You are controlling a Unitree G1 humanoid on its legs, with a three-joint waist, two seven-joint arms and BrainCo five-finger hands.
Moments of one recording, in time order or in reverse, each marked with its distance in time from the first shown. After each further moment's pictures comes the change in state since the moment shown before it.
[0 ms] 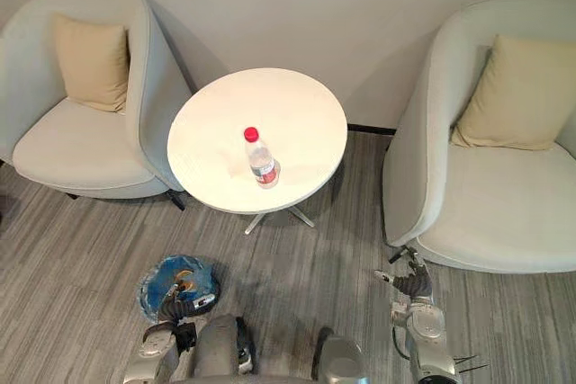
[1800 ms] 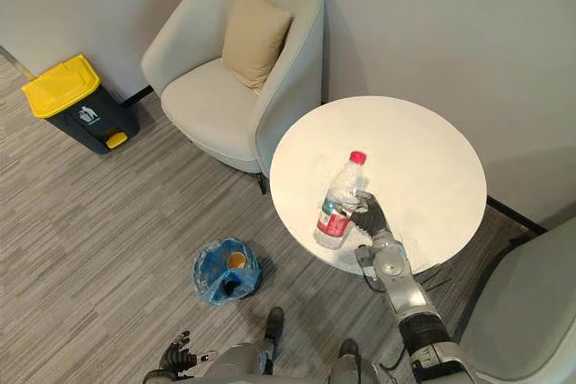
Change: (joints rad) left arm 0.100 0.031 -0.085 0.183 0.116 -0.015 -0.044; right arm -0.270 -0.095 0.288 -0.145 -0.063 -0.043 0.004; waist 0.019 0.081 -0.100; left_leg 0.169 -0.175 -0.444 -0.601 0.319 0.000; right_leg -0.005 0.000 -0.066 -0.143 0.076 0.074
